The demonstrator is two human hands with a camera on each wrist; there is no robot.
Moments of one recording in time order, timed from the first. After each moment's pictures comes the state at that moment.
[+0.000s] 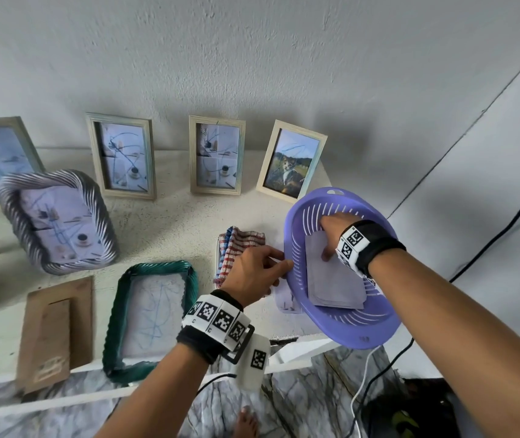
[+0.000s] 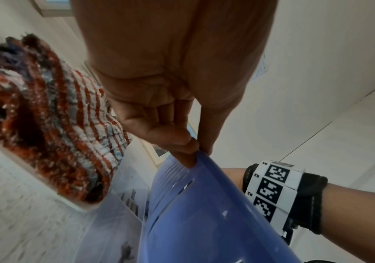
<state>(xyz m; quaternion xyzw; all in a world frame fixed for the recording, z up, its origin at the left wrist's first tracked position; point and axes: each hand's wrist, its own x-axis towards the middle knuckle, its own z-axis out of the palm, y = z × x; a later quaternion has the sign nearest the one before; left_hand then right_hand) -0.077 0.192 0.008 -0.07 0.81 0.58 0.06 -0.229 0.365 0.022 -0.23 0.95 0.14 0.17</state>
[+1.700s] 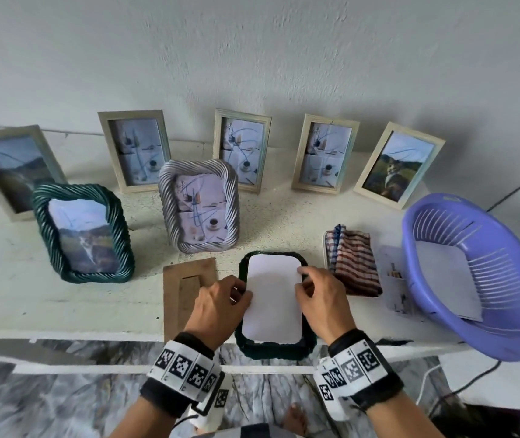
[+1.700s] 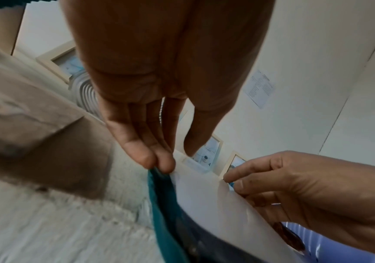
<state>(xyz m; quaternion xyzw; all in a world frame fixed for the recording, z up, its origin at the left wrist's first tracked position) 0.074 -0.012 -0.024 -0.21 0.88 0.42 -0.03 -0.012 0.169 -0.028 -0.21 0.92 -0.33 0.00</state>
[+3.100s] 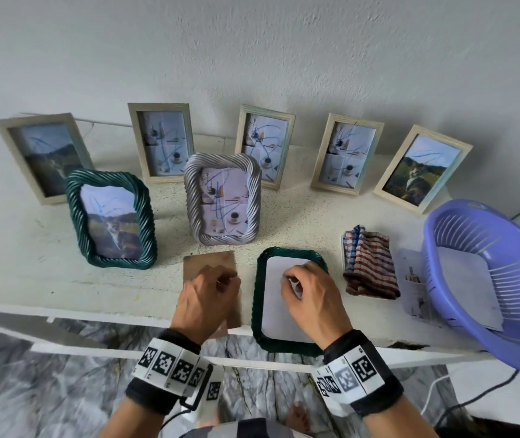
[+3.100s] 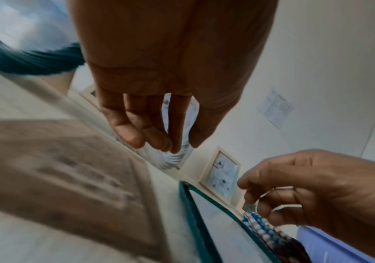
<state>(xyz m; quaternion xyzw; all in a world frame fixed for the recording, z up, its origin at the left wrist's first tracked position) 0.101 -0.044 -0.010 -0.21 0.89 0.39 -0.12 0.010 0.136 -0.010 -0.30 0.90 -0.32 -0.02</state>
